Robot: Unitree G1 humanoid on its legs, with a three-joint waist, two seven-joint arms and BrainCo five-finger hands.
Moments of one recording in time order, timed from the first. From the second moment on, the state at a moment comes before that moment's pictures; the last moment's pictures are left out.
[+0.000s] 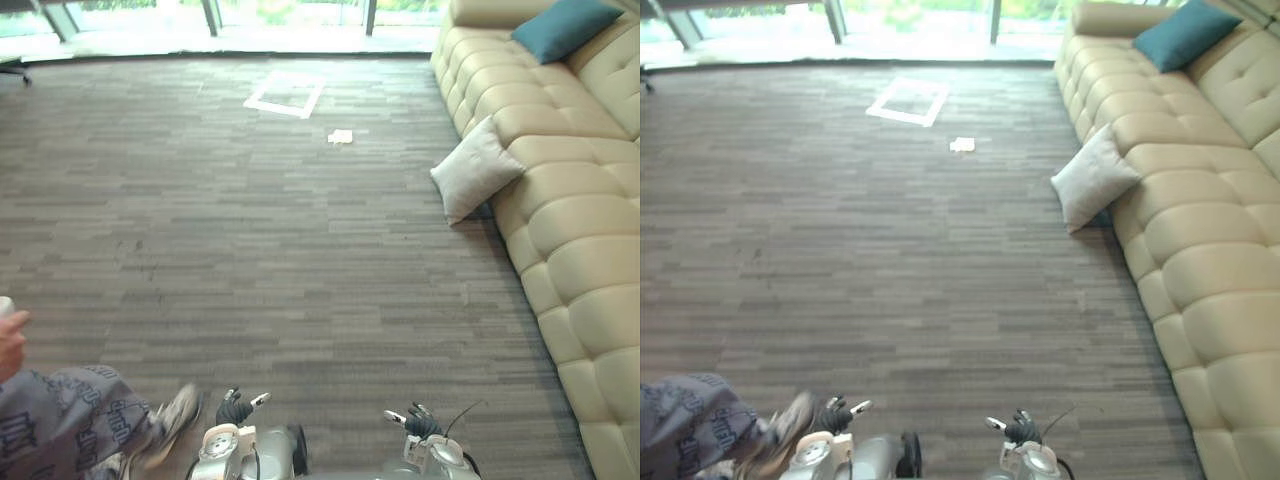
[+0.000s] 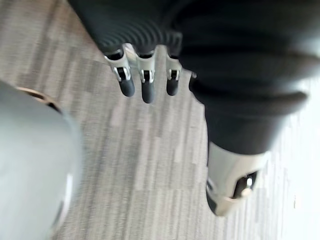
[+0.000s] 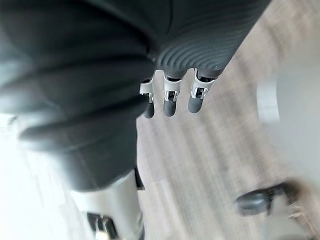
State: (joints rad) left arm 0.06 0.04 0.09 0.88 -0.10 -0.05 0.12; right arm 0.04 0.00 -0.15 0.90 0.16 -0.05 -0.04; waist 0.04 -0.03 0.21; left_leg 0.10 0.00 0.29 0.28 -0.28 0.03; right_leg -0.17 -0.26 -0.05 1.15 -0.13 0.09
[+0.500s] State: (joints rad) left arm 0.05 -0.03 0.15 0.92 -0.10 -0.04 0.10; right arm 0.02 -0.05 -0.23 0.89 0.16 -0.06 -0.04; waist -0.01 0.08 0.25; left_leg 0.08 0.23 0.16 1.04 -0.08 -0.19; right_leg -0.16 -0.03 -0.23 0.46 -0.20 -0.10
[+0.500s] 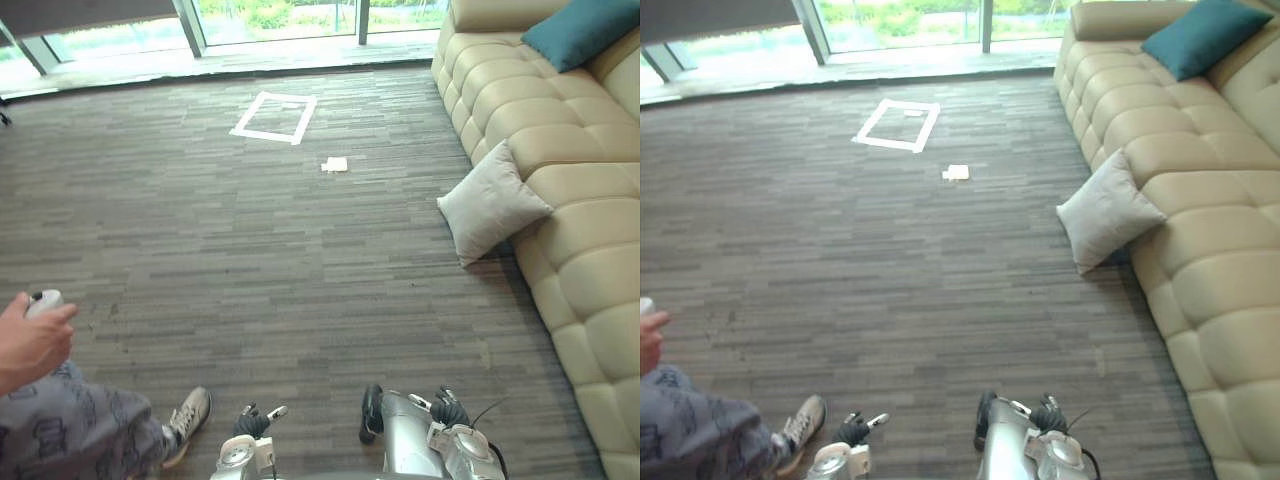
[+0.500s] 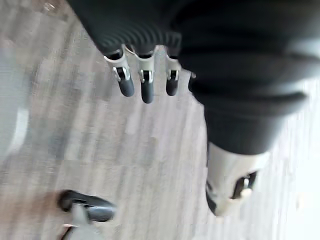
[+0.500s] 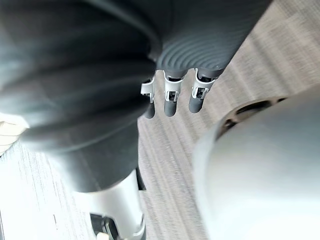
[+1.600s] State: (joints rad) left arm 0.01 -0.04 0.06 0.95 -0.02 -0.04 0.08; right arm 0.02 -0.01 -0.23 0.86 0.12 -0.06 -0.02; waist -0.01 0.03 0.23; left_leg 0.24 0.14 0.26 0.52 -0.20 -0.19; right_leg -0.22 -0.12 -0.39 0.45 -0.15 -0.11
